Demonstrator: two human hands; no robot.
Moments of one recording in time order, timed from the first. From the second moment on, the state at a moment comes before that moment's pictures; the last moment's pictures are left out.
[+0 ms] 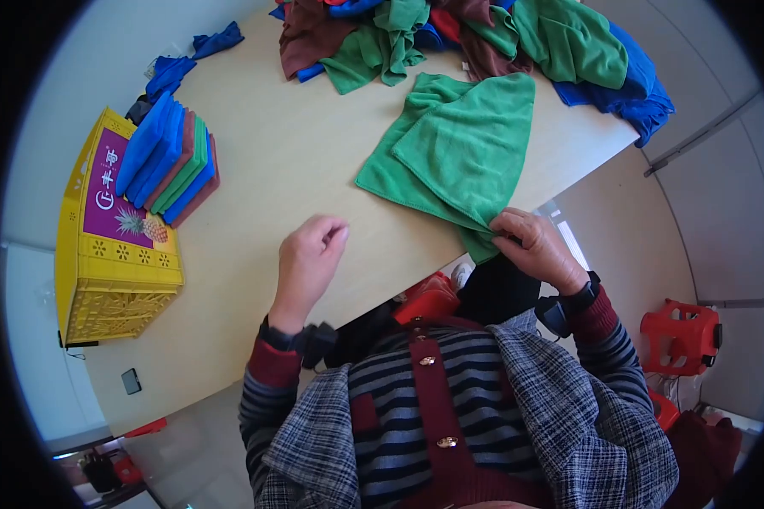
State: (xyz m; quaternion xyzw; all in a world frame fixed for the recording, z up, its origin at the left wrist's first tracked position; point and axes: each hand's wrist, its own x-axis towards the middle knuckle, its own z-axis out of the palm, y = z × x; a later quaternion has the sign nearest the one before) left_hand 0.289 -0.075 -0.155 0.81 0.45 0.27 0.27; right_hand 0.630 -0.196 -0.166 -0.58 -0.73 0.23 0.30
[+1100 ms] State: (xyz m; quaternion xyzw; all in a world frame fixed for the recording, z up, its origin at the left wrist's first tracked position) left_hand 0.344 -0.021 -0.226 0.82 0.48 0.29 0.10; right_hand 0.604 -0.231 -0.175 -0.56 -0.76 0.13 0.30
